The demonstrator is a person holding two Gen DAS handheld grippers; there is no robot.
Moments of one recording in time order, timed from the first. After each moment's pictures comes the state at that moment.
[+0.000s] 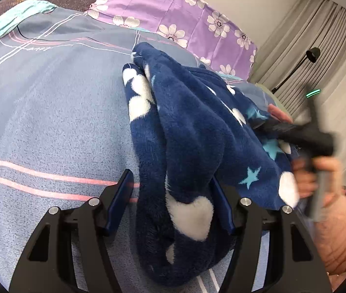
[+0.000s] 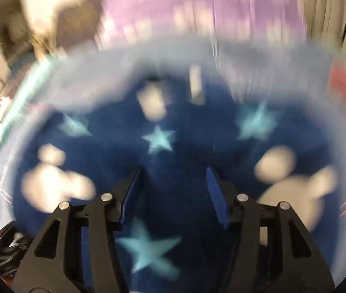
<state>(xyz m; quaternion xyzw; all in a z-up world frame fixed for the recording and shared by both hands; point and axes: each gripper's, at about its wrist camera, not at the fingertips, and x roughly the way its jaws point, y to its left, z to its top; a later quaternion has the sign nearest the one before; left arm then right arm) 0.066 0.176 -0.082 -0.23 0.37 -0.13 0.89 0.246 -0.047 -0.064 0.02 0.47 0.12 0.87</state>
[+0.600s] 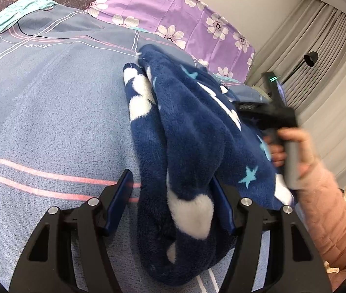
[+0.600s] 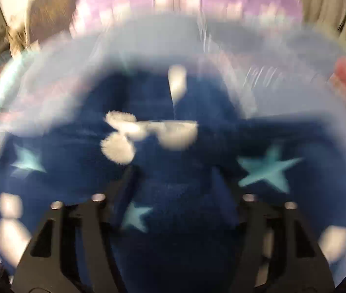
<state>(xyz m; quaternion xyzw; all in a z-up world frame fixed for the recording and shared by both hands) 0.066 0.179 -0.080 -0.23 0.37 -0.13 0.89 0.322 -0.032 -0.065 -0.03 0.48 0.08 0.87</state>
